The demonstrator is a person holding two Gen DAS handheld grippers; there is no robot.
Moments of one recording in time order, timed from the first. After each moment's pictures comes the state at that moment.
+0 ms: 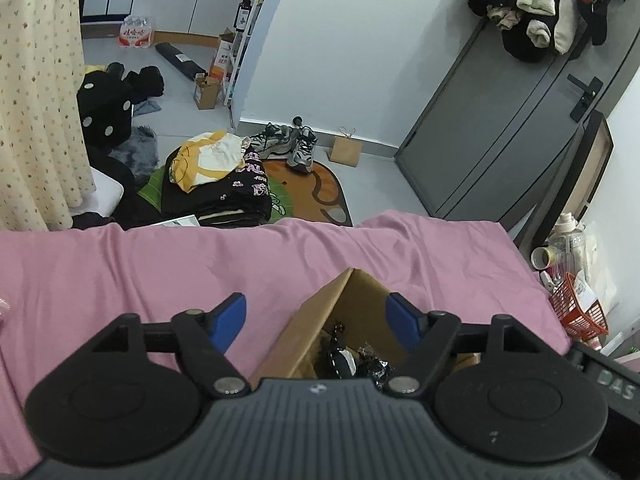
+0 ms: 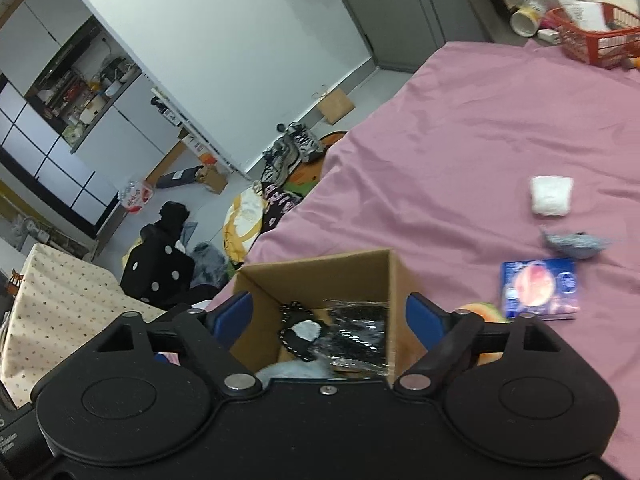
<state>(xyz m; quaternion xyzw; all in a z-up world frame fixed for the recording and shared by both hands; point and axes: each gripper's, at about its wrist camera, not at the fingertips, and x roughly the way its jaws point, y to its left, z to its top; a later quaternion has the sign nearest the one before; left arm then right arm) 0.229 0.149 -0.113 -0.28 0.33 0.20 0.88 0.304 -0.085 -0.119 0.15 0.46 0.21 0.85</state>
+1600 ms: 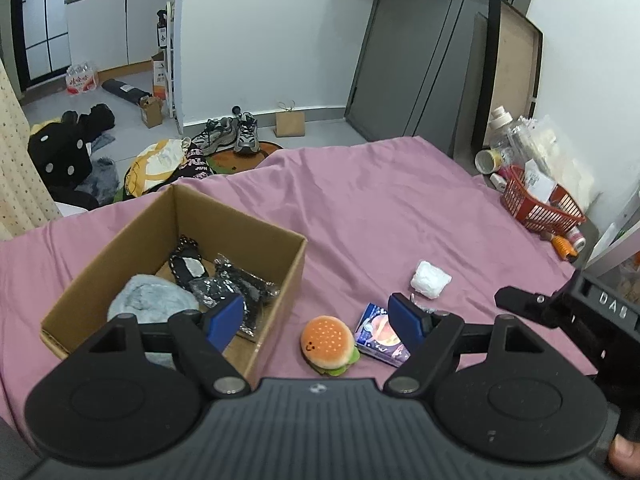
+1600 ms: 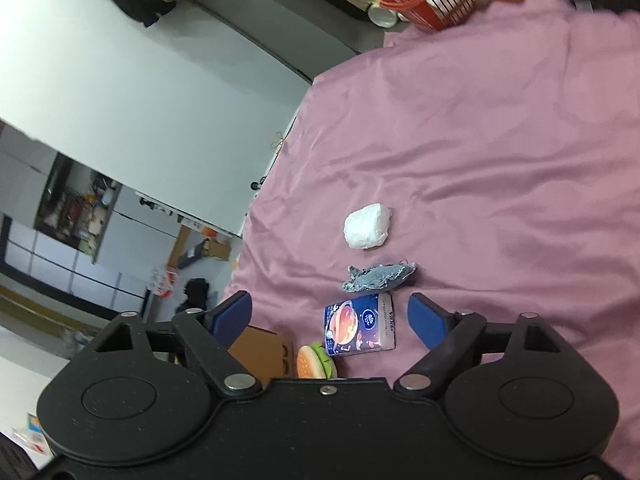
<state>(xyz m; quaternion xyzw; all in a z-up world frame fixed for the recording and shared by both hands) 0.248 -0.050 -0.098 -0.16 0.38 0.16 0.90 0.342 -0.302 -0.173 0.34 0.45 0.18 0.80</state>
